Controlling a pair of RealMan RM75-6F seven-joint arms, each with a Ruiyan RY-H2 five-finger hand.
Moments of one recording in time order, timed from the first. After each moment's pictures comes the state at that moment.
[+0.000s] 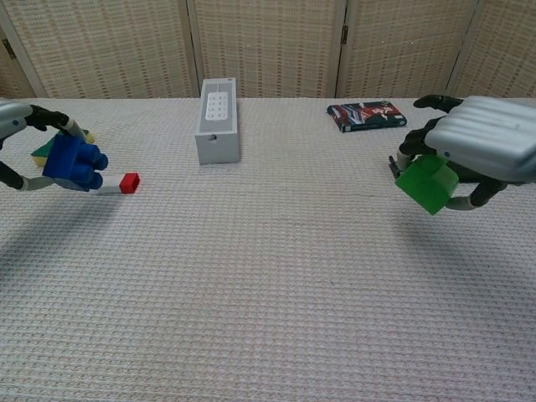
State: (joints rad) left arm -0.61 -1.42 0.01 -1.17 1.38 1.19 -0.03; right arm 0.63 -1.40 0.01 -1.40 -1.52 1.09 -0.55
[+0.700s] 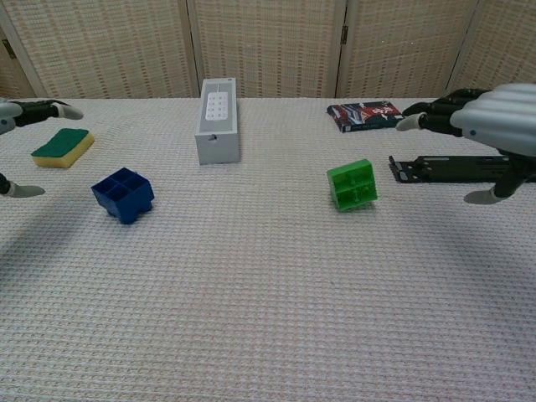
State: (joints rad) left arm -0.57 -1.30 -0.03 -1.38 1.35 1.12 0.05; right arm 0.60 -1.24 0.06 -1.66 -1.32 1.02 -0.57
